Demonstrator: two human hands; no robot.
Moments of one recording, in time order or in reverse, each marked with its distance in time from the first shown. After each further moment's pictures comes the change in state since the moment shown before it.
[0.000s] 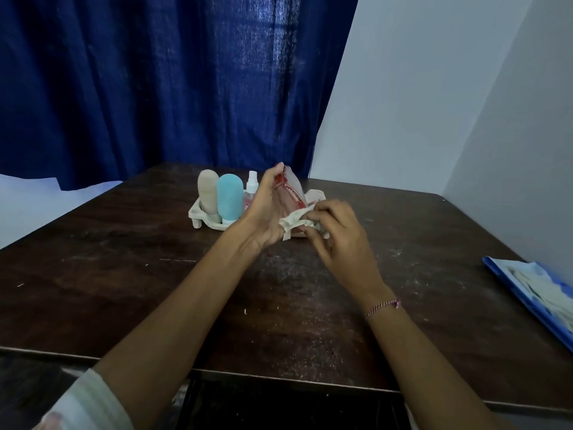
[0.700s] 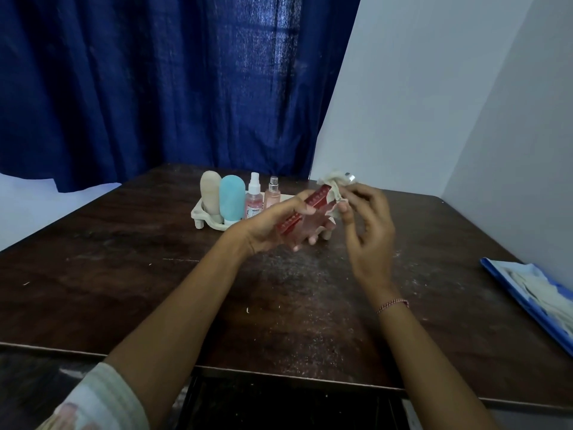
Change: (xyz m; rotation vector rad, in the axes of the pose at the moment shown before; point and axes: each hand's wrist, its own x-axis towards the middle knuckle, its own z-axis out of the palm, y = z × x) left_hand -0.002 -0.001 -0.021 0.575 -0.474 -0.086; right_hand 0.004 0.005 -0.013 0.240 0.278 0.265
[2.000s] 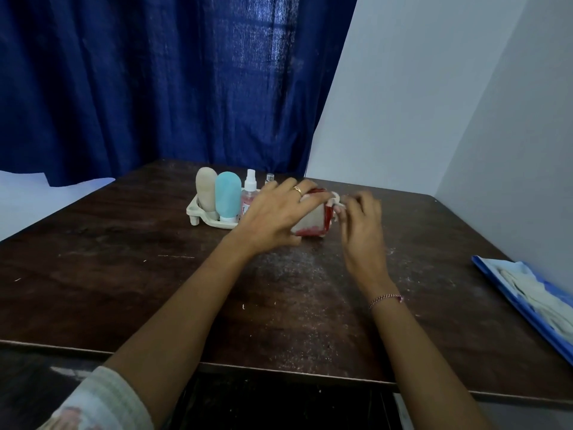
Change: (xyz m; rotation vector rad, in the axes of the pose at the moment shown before) left_hand 0.007 -0.007 -0.002 1.886 0.446 0.506; right_hand -0.004 0.023 0.001 -0.373 -0.205 0.090
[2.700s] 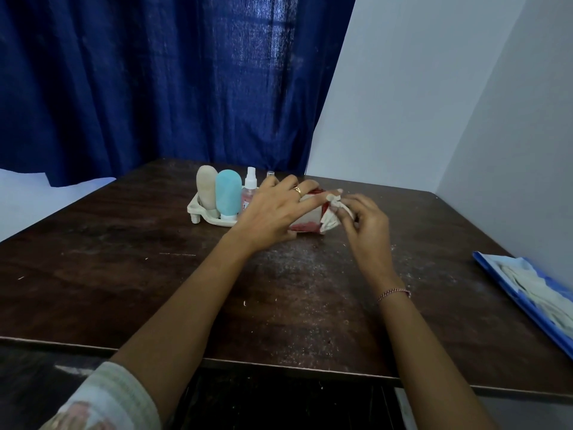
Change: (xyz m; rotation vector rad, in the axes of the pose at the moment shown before) left_hand -0.001 -0.004 0.006 0.123 0.028 0.046; right_hand 0.004 0.003 -0.007 0.186 -0.047 0.067
